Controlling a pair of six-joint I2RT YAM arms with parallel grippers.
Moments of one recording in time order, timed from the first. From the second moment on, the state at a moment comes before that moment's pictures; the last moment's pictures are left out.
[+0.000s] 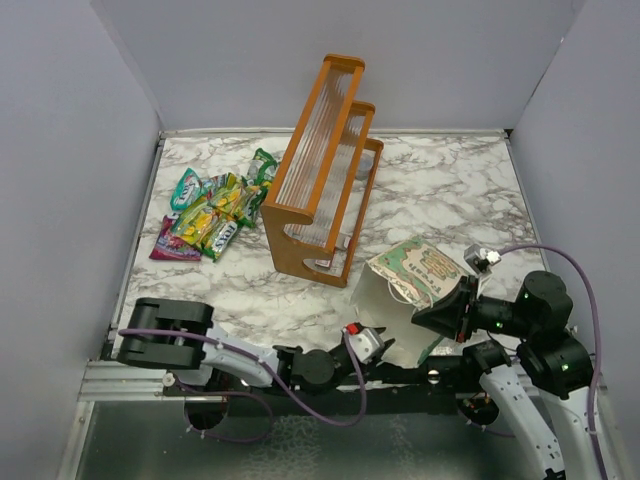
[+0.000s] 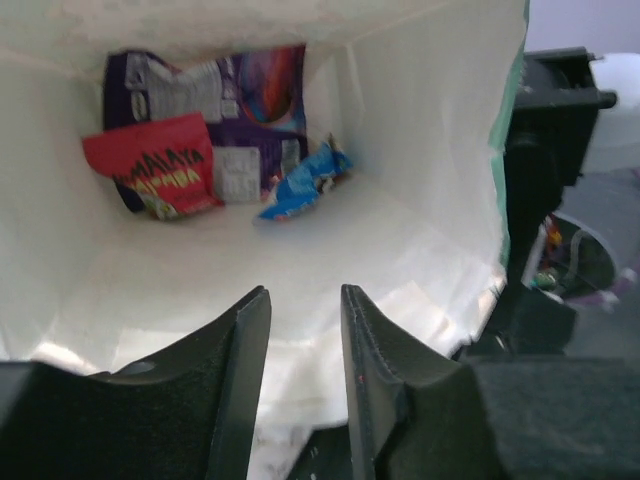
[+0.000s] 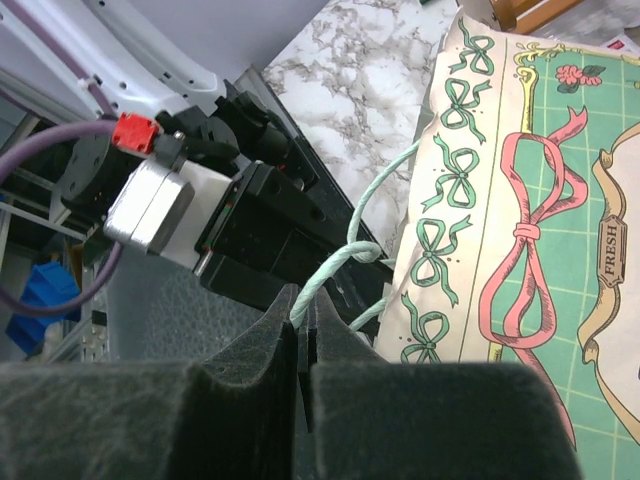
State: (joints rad) left arm -1.69 1.44 0.45 0.95 -0.65 -0.09; right arm 0.27 0.28 0.74 -0.74 -0.93 0.37
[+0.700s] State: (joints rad) left arm -1.58 1.82 0.66 1.17 -0.68 -0.06; right arm 0.27 0.26 0.72 -0.70 -0.93 0.40
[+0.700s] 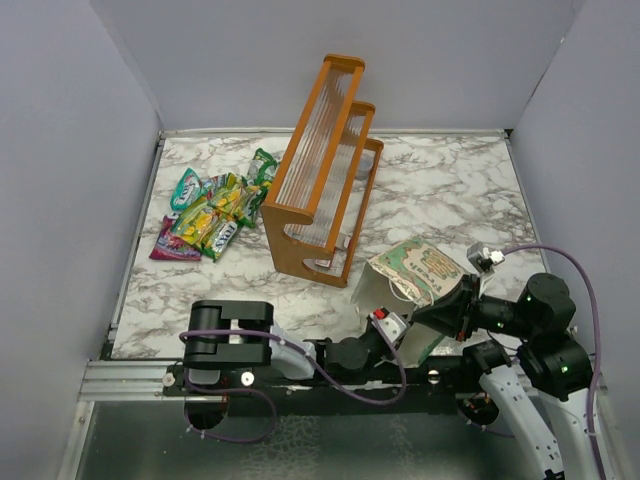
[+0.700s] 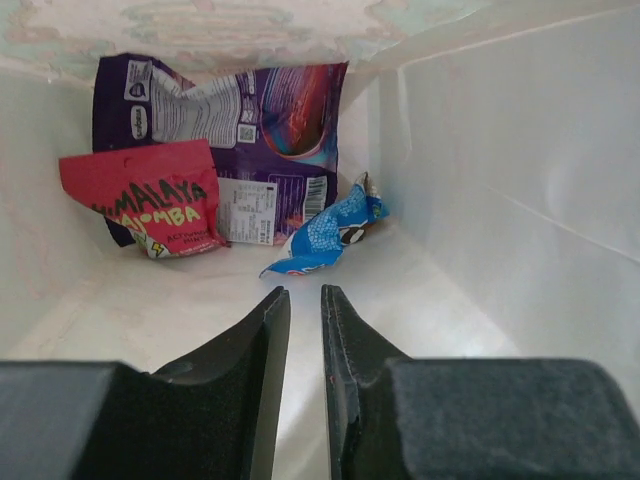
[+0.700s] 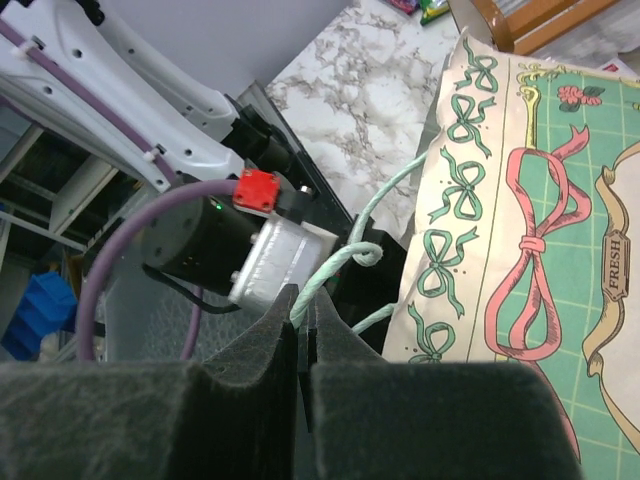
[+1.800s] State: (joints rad) left arm -1.42 2.03 0.83 1.05 -0.63 -0.23; right arm 0.27 0.26 0.72 -0.55 -0.96 0.49
